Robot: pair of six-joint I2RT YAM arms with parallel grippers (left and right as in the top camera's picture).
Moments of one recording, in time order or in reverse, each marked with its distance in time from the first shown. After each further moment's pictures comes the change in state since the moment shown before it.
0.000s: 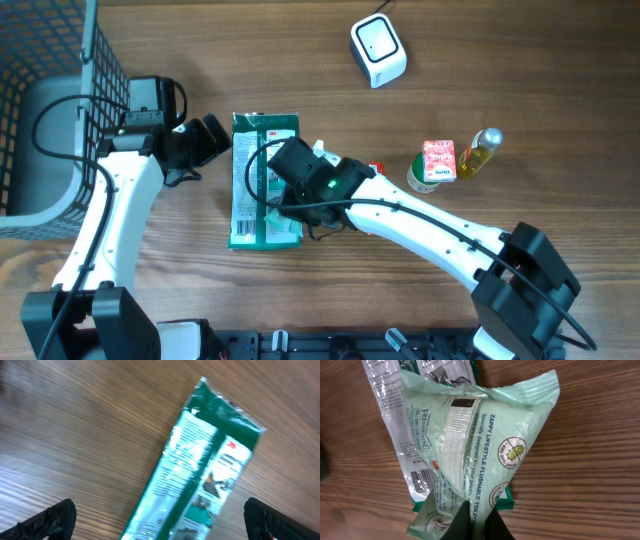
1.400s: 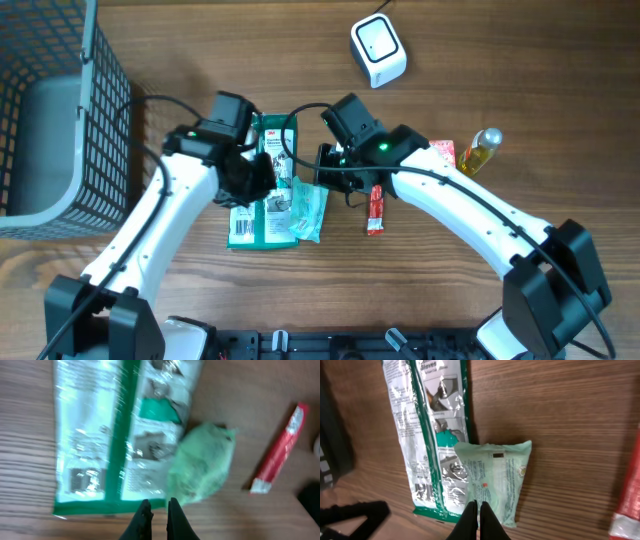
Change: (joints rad) left arm -0.329 0.011 -0.001 -0.212 0.076 0.005; right arm -0.237 -0.068 -0.043 0.037 -0.170 -0.311
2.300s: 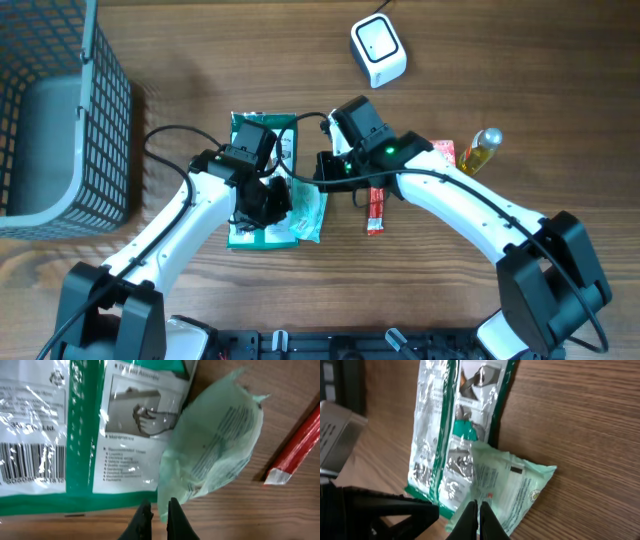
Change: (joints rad) left arm -0.081 0.003 -0.185 0.145 0.065 -0.132; right arm -0.051 0.011 -0.095 0.163 -0.169 -0.333
